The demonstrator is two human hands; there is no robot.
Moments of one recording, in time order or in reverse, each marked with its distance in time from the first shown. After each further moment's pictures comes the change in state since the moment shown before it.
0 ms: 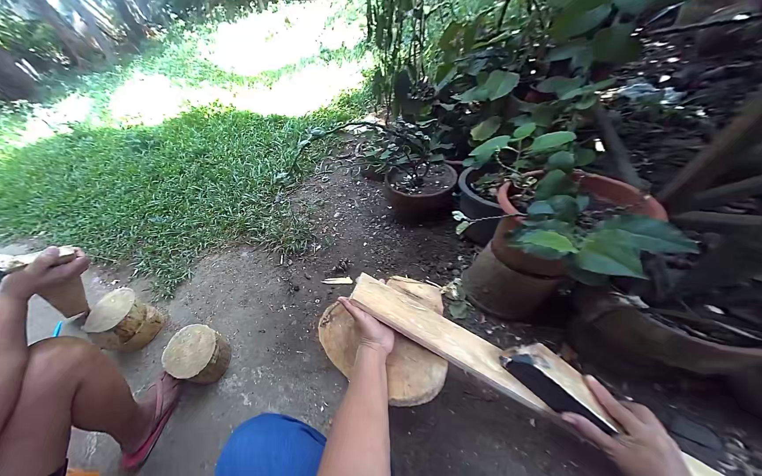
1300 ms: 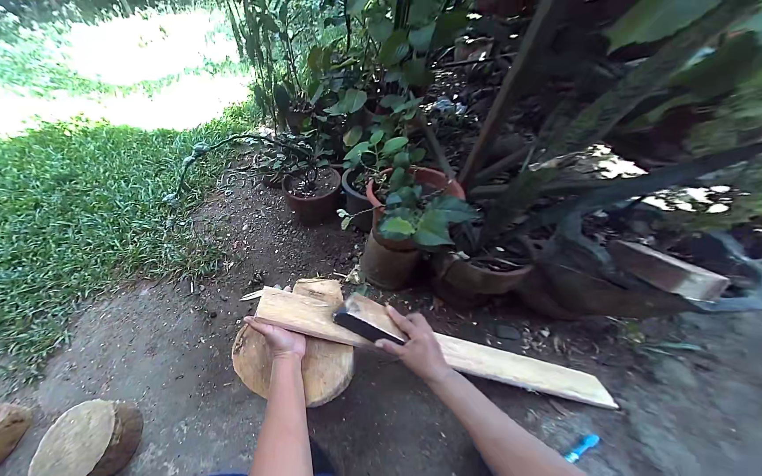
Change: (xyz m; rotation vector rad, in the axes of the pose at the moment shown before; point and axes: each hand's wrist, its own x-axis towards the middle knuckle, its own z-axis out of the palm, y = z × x) left_hand -0.001 -0.007 0.002 0.045 -0.022 0.067; right_hand 0.034 -0.111 0.044 0.120 0.093 -0.069
